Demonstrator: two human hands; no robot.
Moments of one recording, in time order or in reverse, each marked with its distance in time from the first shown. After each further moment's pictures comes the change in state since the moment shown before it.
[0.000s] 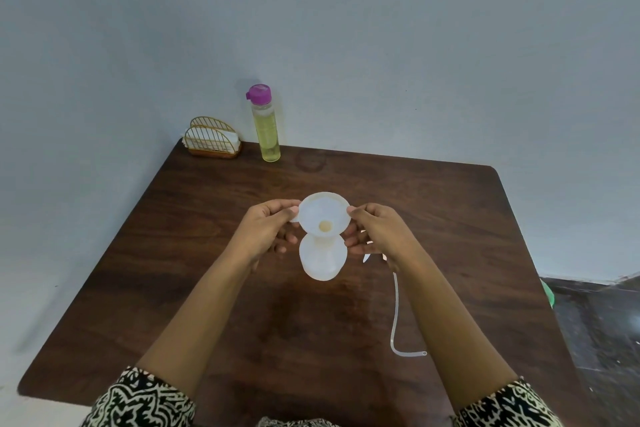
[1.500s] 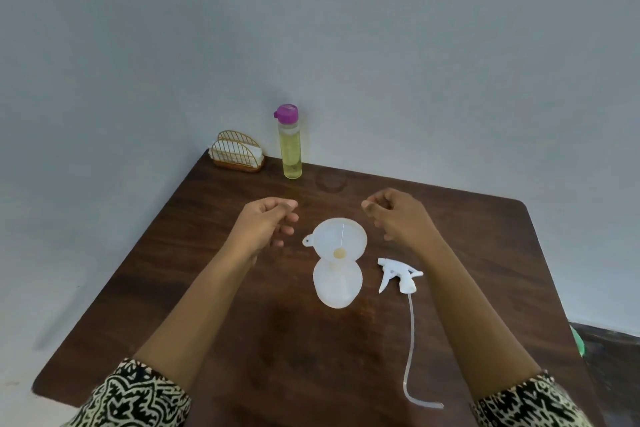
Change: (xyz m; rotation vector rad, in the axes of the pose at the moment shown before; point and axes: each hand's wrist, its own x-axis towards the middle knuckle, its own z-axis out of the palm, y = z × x) left_hand 0.019 0.024 -0.030 -0.004 0.168 0.007; right_hand 0.035 -0.045 -0.013 -0.435 0.061 -0.267
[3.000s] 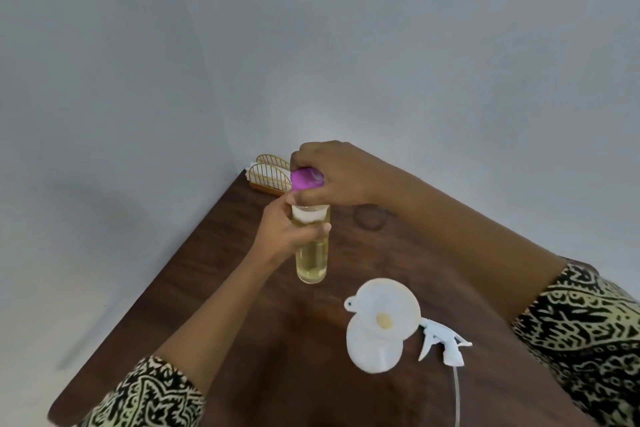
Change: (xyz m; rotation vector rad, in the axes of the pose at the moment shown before) left_hand 0.075 0.007 -0.035 -0.083 0.032 0.486; right_hand 0.090 -0.176 0.048 -0.655 -0.379 -0.970
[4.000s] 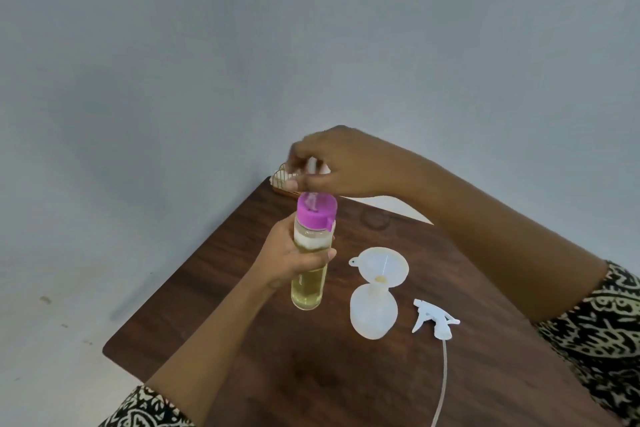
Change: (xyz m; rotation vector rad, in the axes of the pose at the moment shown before) left_hand -0.126 0.049 -0.008 0.056 -0.080 0.146; right_hand -0.081 -0.121 -0.053 -0.047 -0.002 -0.130
